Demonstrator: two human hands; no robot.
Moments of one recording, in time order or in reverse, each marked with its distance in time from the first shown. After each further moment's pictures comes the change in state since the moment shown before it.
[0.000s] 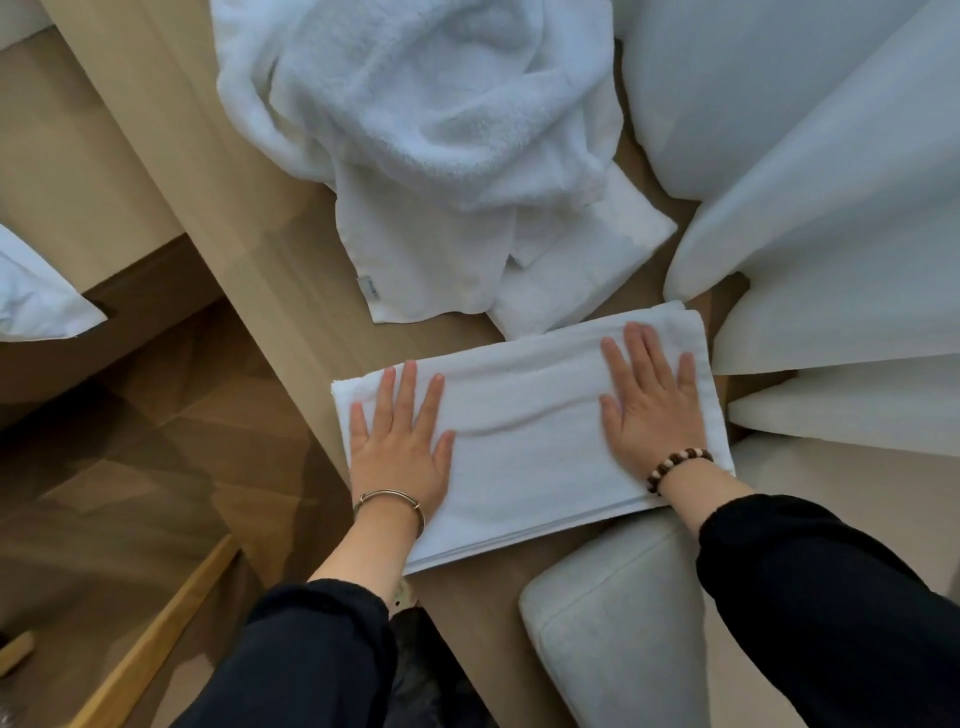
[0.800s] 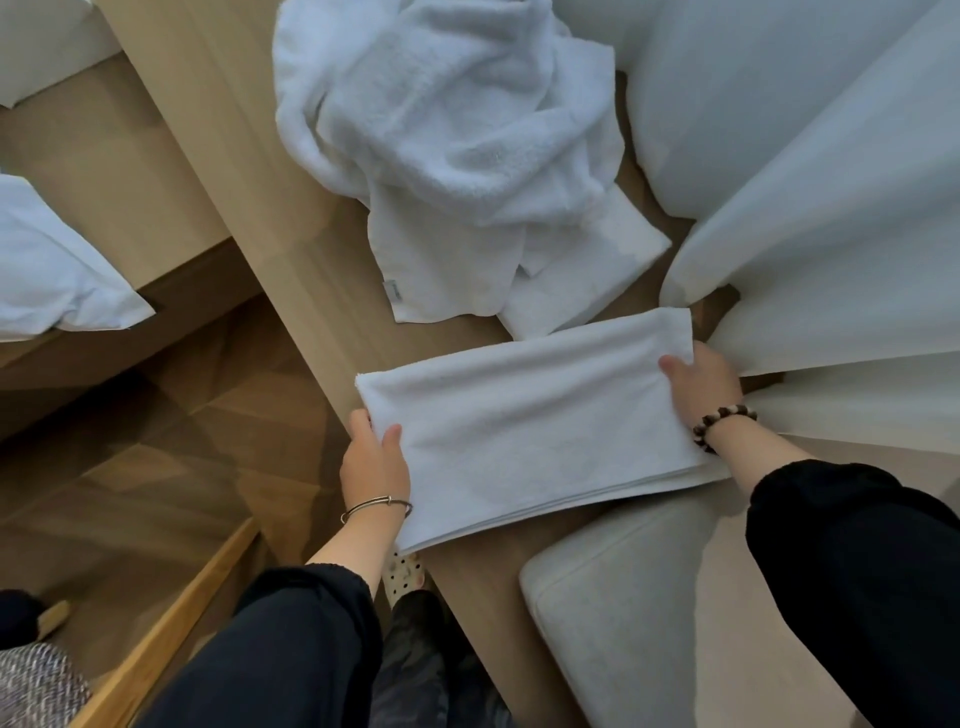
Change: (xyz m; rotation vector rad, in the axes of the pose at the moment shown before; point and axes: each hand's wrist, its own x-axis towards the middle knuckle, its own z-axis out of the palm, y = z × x) left_hand -0.027 -0.013 -0.036 -0.920 0.053 -0.663; right_hand 0.015 0.034 -0.055 0.763 -0.063 0.520
